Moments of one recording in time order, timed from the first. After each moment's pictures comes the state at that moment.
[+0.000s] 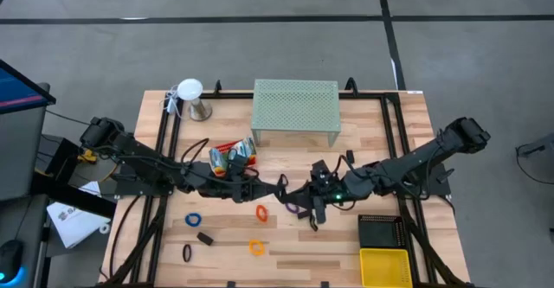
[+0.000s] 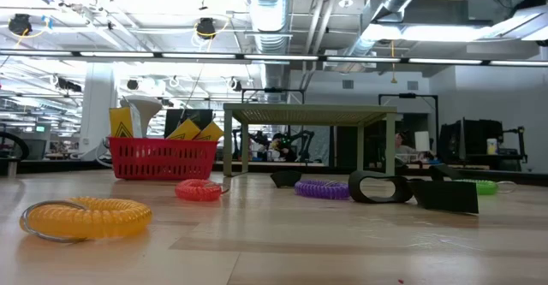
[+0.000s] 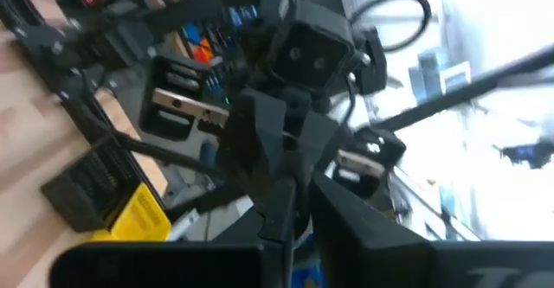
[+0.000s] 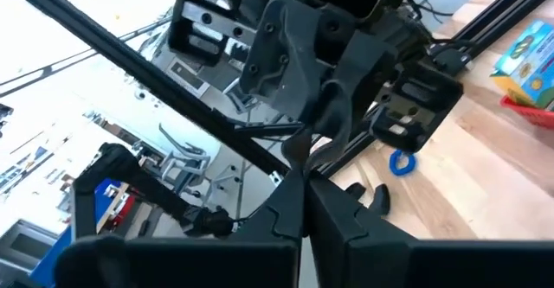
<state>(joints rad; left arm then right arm) -0.38 1.42 0.82 0.80 -0.33 -1.14 0.45 1.43 1.06 0.25 0.33 0.89</state>
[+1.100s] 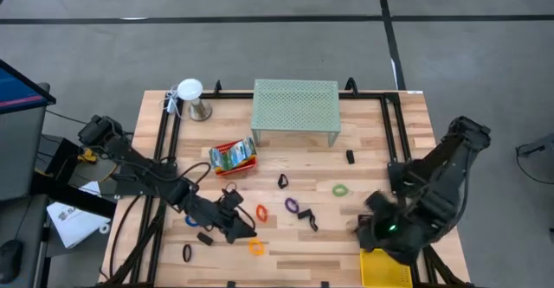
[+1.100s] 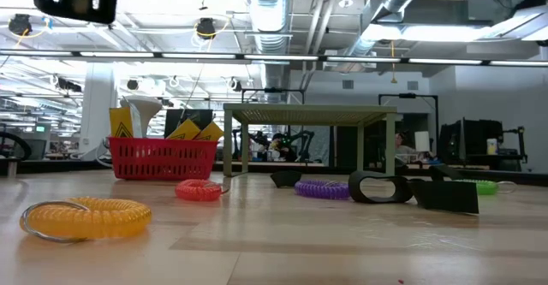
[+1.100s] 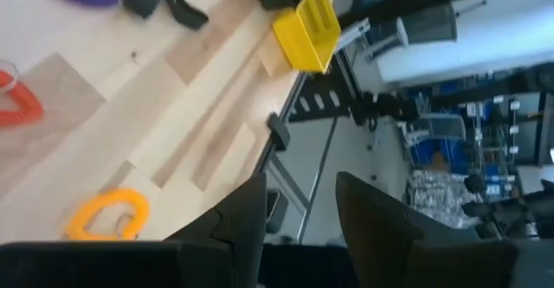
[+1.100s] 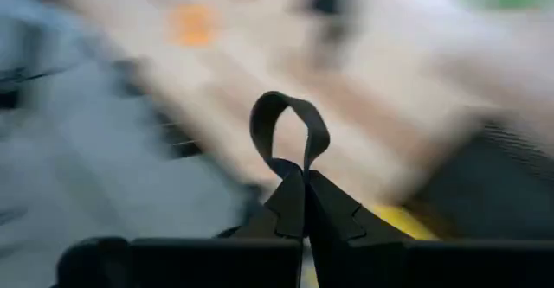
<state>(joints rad) -0.60 1.38 0.82 0.10 -0.24 -1.34 0.93 1.42 1.41 -1.25 0.37 1.91</state>
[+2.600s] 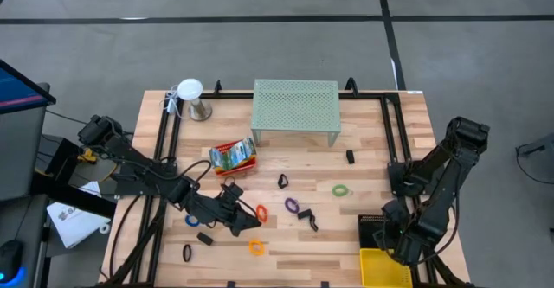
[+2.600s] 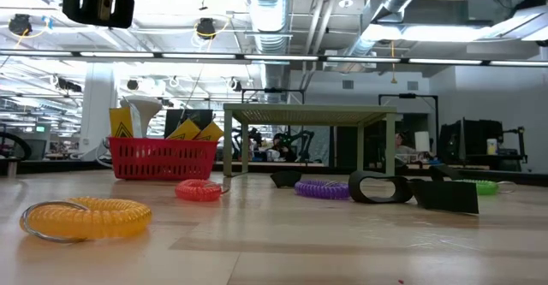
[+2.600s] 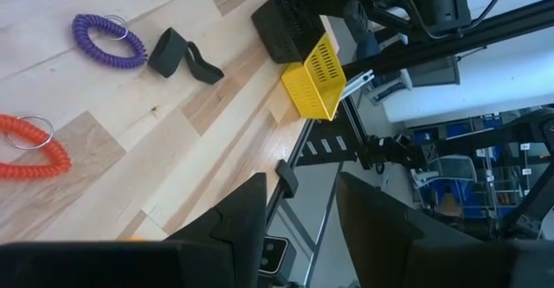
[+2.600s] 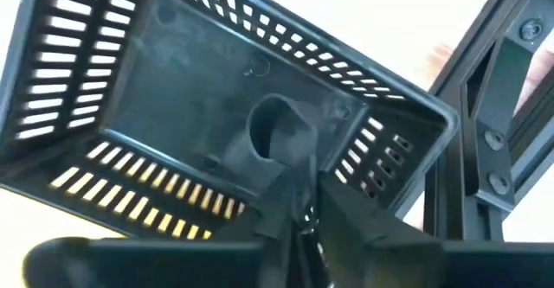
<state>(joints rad) -0.58 1.38 0.82 0.11 -0.36 -1.33 1.12 1.43 0.88 -1.05 0.00 2.22</state>
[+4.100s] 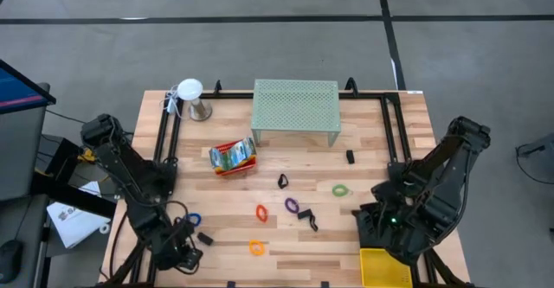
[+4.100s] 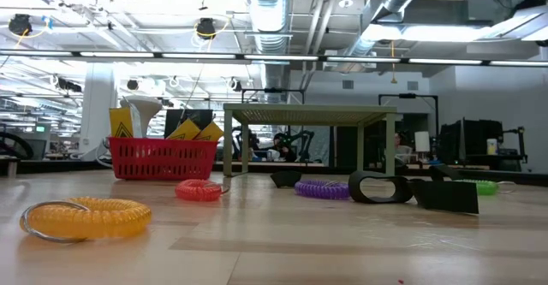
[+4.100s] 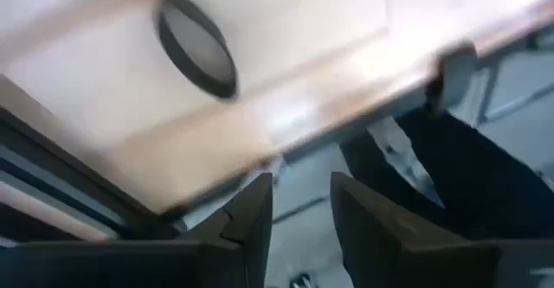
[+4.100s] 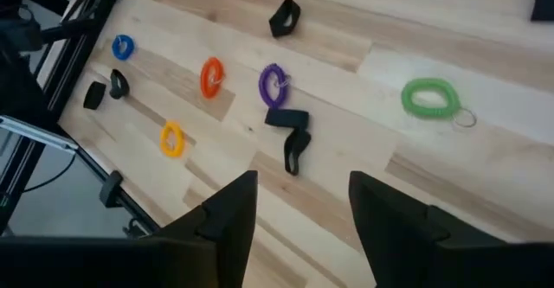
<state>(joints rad) -1.02 1.38 0.82 -0.50 0.09 -2.20 0.95 1.43 1.36 -1.31 0.69 2.04</state>
